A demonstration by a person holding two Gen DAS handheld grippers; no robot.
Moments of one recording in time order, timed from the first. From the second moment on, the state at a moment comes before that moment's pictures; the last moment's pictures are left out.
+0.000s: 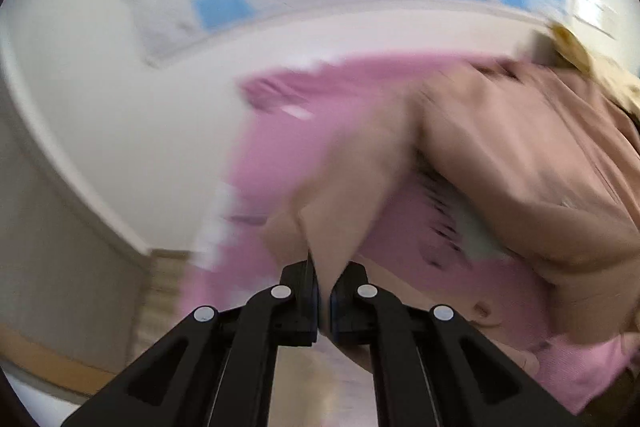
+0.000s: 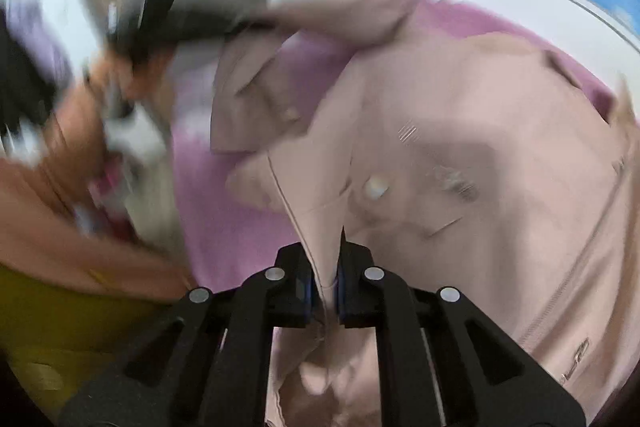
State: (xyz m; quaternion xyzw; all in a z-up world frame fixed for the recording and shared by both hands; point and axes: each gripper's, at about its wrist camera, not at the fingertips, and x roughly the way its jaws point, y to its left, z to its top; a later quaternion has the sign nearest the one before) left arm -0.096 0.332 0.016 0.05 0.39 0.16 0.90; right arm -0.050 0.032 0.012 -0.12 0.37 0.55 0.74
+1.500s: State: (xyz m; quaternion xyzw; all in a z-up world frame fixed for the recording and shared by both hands) left arm -0.174 0.237 0.042 -0.07 0.38 -0.12 0.91; right arm -0.021 -0.212 0.020 0.21 0.33 0.36 0.85
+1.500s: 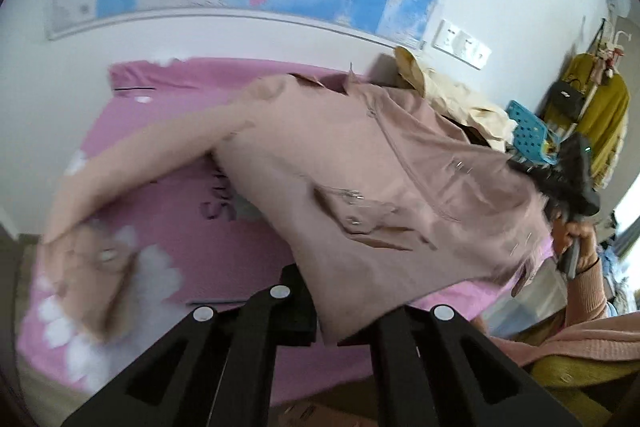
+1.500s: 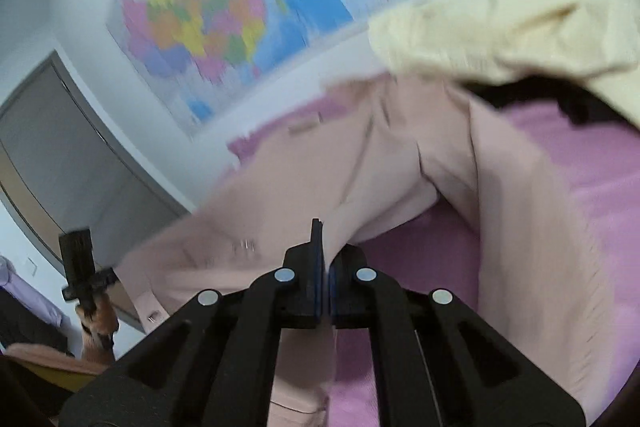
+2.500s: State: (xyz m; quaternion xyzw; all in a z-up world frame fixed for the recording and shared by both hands) left arm -0.150 0.200 0.030 0.12 0.28 -0.14 0.94; right arm 0.013 -0.157 0.015 0.05 0.35 0.29 0.89
